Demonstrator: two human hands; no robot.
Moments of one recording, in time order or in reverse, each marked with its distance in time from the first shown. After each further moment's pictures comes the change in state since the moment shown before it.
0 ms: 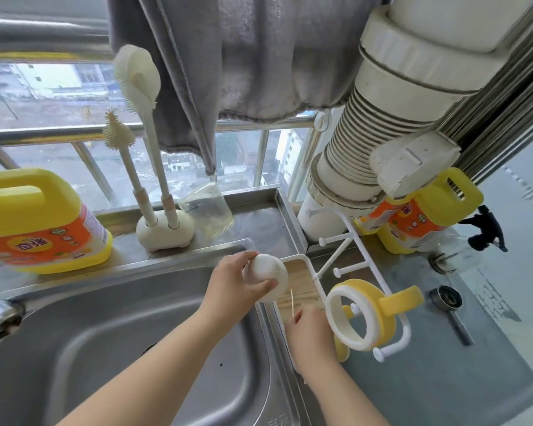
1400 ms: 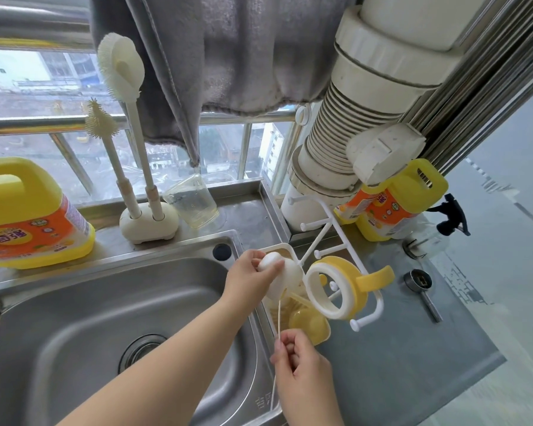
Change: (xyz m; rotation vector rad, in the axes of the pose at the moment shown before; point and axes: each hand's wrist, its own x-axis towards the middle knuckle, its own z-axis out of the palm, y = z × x) left_hand -0.006 0.015 0.045 -0.320 -0.129 -0.274; right_hand -0.080 0.047 0.007 0.355 0.166 -0.357
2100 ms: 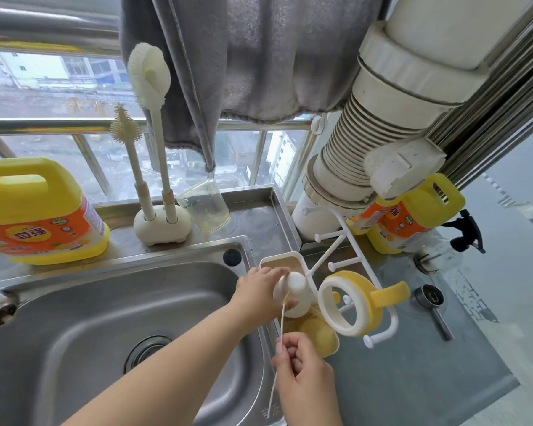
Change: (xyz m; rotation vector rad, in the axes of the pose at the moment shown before) left_hand 0.010 -0.010 -0.008 0.827 -0.249 0.294; right_hand 0.006 -0.015 0.006 0.005 -0.012 0.065
